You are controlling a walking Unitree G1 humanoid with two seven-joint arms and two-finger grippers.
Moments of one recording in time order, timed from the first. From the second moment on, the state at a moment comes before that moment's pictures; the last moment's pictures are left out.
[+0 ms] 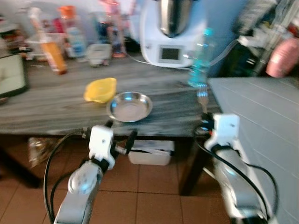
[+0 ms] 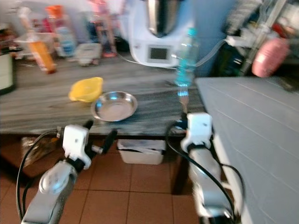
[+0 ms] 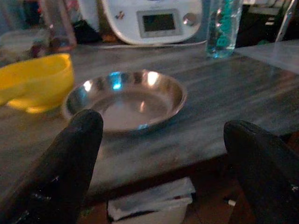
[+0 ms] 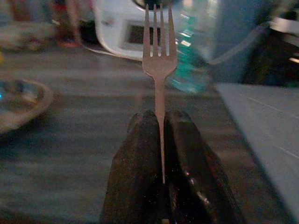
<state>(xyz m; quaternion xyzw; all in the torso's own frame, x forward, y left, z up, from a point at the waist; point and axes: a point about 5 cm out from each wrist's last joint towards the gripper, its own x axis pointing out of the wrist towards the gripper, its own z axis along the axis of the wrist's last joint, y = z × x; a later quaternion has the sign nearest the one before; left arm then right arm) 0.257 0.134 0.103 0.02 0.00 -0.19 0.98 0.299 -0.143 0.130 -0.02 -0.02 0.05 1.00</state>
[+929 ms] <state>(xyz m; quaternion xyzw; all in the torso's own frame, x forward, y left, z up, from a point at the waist) 0.238 0.136 0.095 0.03 0.04 -0.23 0.97 0.350 -0.120 0.109 0.17 0.11 0.03 0.98</state>
